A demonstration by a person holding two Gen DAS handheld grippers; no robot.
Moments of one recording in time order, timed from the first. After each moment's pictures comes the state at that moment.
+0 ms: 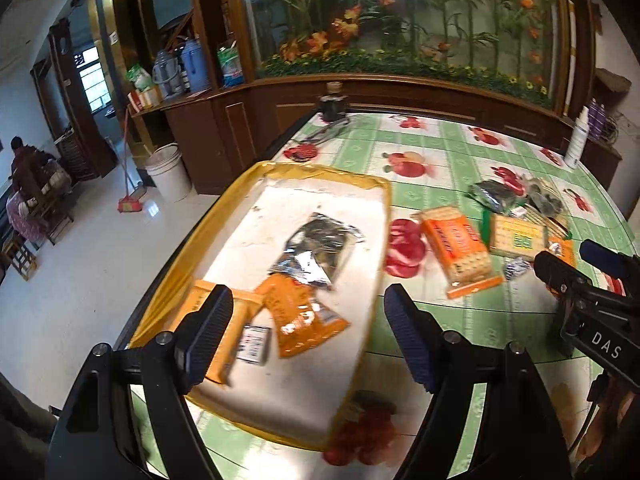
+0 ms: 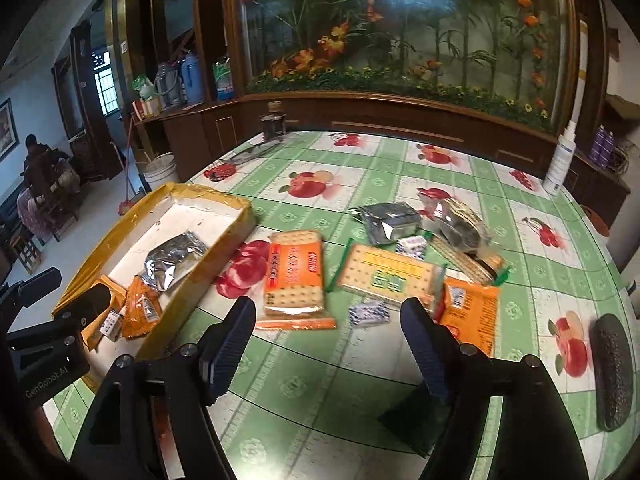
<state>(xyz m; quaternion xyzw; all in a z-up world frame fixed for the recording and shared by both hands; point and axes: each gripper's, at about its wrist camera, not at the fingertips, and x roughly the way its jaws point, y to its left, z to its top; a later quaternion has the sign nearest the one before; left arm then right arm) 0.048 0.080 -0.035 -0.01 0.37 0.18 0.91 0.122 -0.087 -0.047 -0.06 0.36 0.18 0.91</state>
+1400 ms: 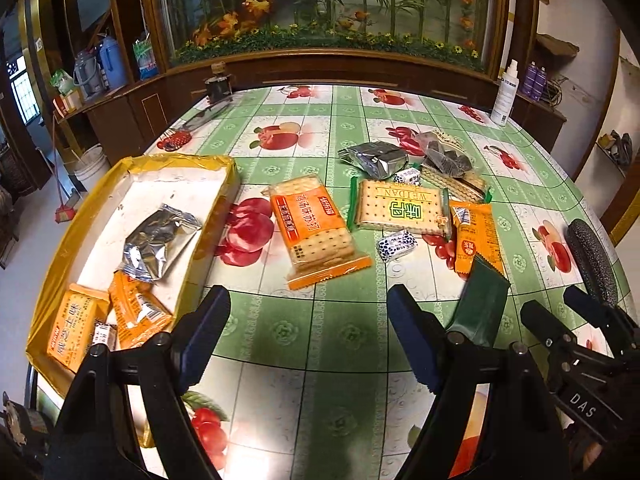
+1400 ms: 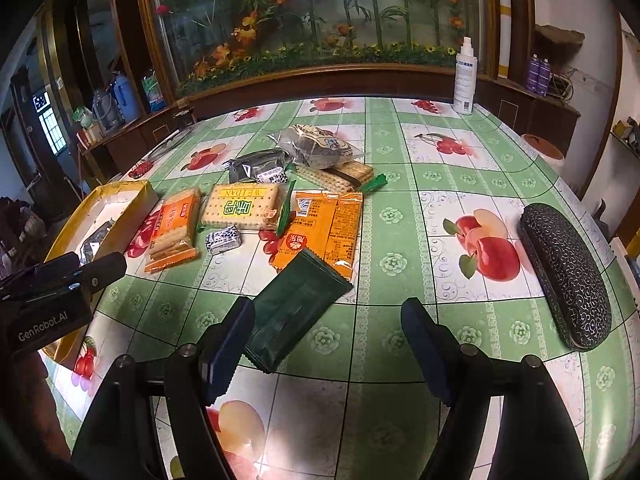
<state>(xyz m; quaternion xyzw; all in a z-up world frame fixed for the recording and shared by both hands) 0.094 -0.013 -0.058 -0.02 0.42 0.06 0.91 0.105 -0.210 -0.081 0.01 0.40 0.09 0.91</state>
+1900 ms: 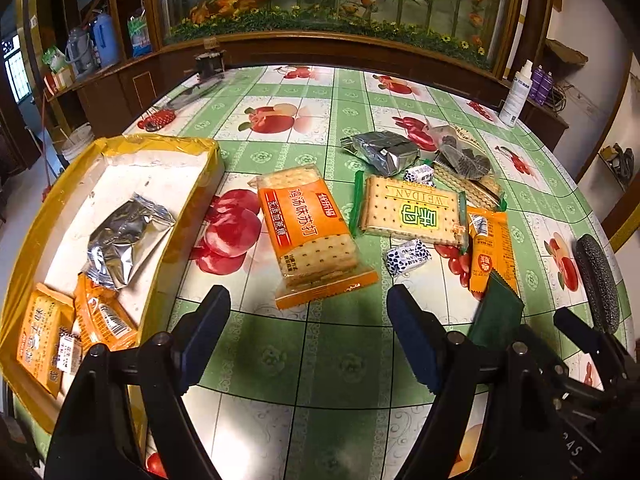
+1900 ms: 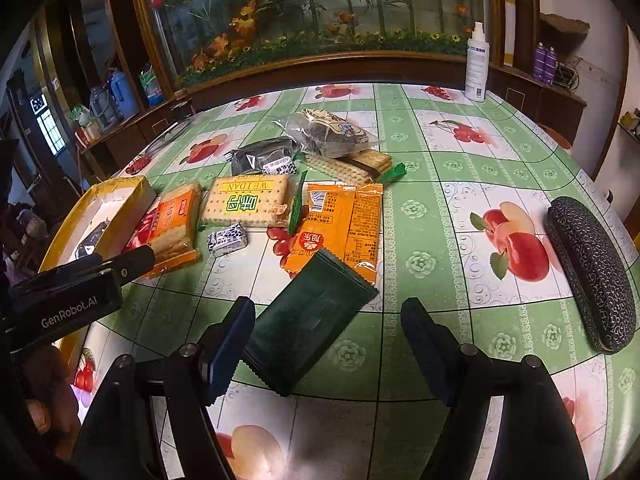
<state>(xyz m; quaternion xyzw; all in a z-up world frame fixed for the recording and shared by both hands) 0.126 -0.002 -0.081 -0.05 0.44 0.05 0.89 0.122 -0.192 -0.095 0.02 0.42 0.10 0.90</state>
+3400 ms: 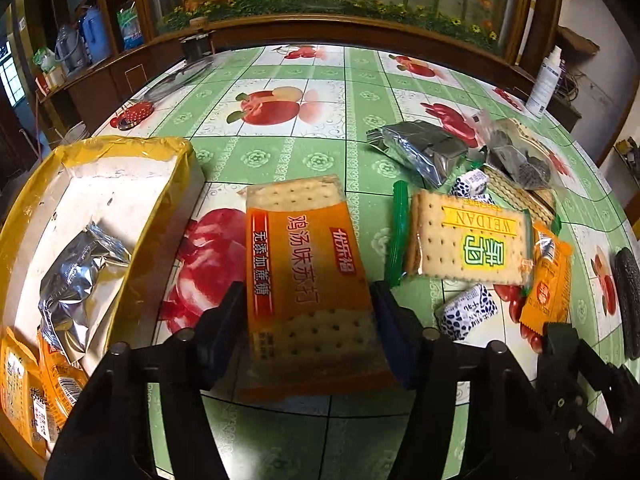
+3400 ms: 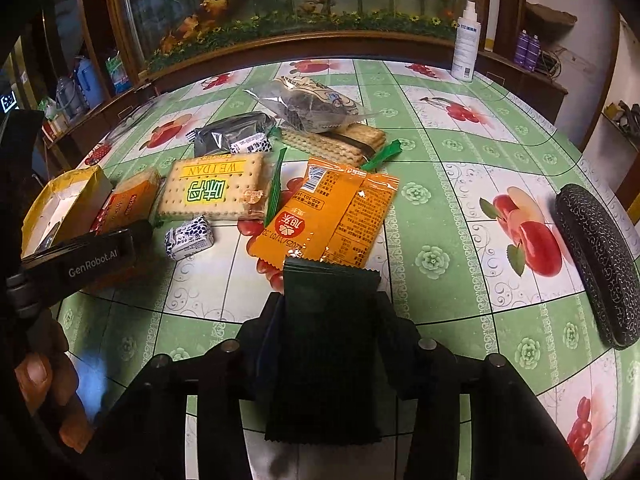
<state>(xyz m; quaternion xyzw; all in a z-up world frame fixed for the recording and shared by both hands) 0.185 0.008 -0.117 -0.03 0.46 0.05 0.88 0.150 -0.176 -0.120 0.00 0.45 0.04 0.89</state>
